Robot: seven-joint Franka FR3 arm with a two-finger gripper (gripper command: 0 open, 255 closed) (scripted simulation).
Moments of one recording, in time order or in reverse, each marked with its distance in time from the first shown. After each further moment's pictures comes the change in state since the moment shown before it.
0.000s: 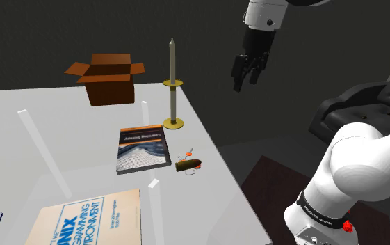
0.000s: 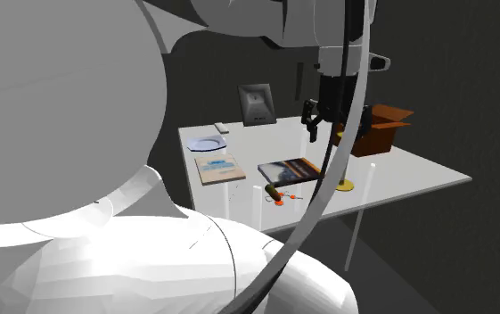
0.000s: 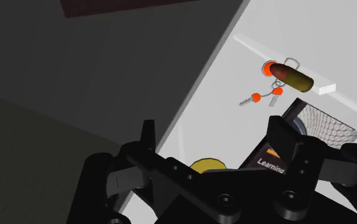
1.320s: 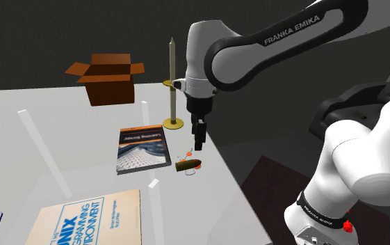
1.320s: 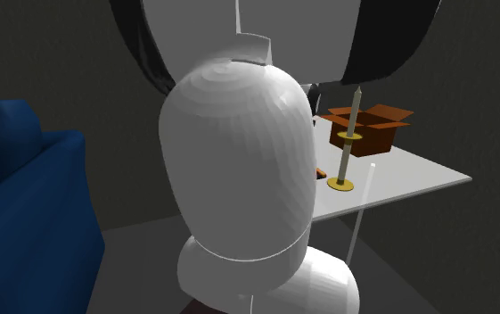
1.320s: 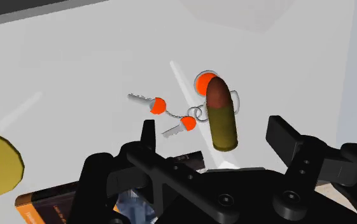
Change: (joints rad) arm 0.309 0.436 -0.022 -0.094 0.101 0.453 -0.645
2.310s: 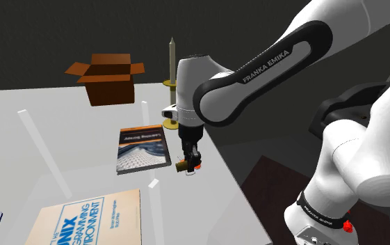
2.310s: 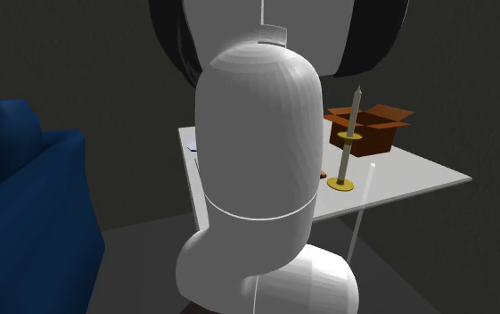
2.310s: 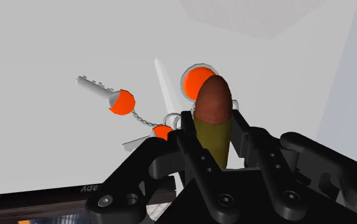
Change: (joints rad) arm 0.066 0.150 0.019 -0.056 0.043 0.191 -0.156
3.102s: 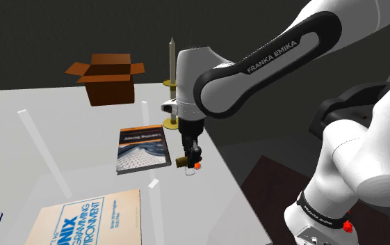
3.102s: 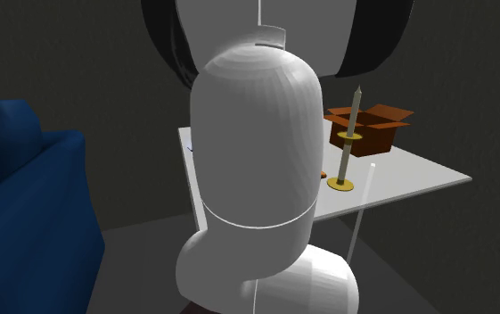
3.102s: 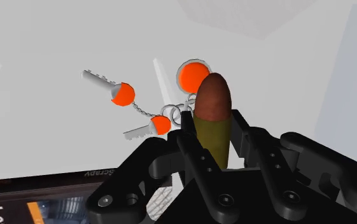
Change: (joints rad) arm -0.001 -0.033 0.000 0.025 -0.005 -0.062 0.008
